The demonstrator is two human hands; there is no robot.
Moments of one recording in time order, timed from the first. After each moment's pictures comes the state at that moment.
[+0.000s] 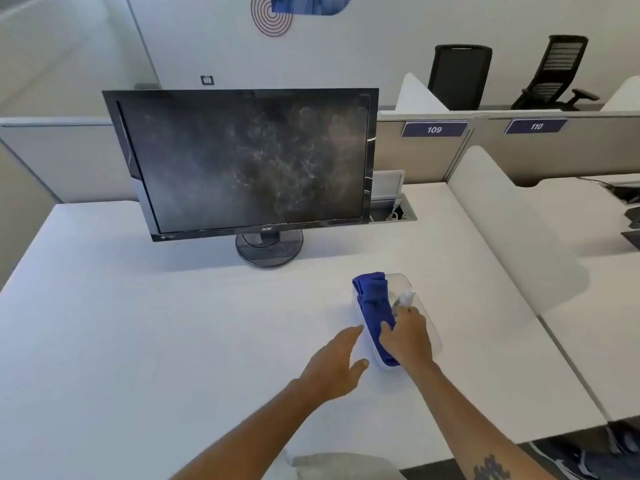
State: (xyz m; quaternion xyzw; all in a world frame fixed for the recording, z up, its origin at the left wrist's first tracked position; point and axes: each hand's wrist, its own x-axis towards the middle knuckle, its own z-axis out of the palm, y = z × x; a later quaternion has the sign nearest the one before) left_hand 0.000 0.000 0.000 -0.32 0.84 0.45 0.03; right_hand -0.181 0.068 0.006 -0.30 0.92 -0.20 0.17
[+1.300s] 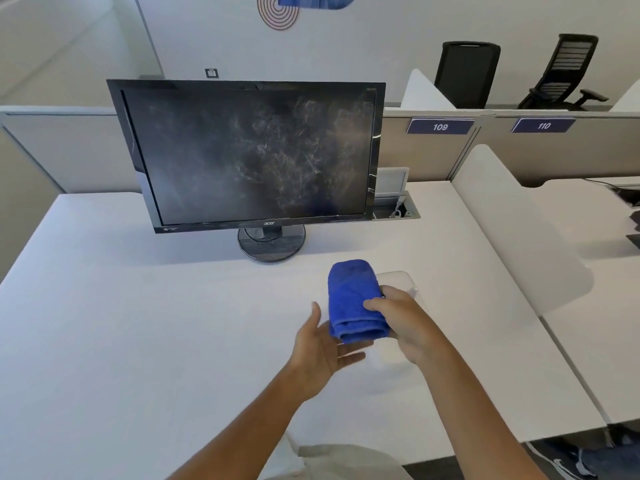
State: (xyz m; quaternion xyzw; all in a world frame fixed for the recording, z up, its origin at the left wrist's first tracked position) left_hand 0.012 -0.016 0.027 -0.37 0.29 0.87 -0.11; right_hand -0.148 0.050 0.118 -0.18 0.74 -0.43 0.48
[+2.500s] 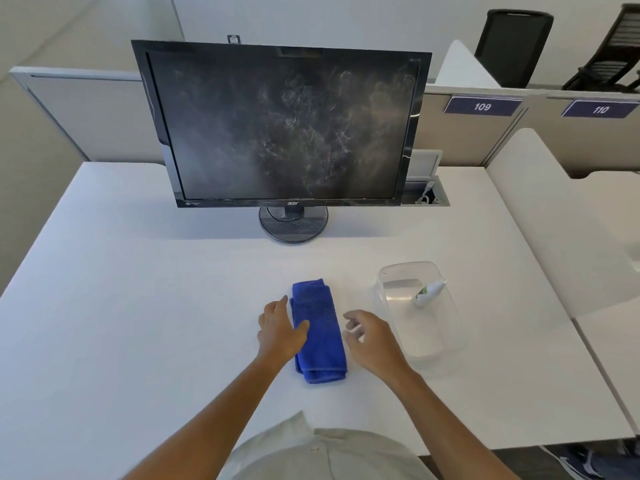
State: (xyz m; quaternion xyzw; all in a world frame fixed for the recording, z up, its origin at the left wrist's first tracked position) left_hand 0.085 -0.072 -0.034 -0.60 0.68 0.43 -0.03; right_hand -0.094 0.048 -0.011 -0.43 0.81 -0.25 0.32
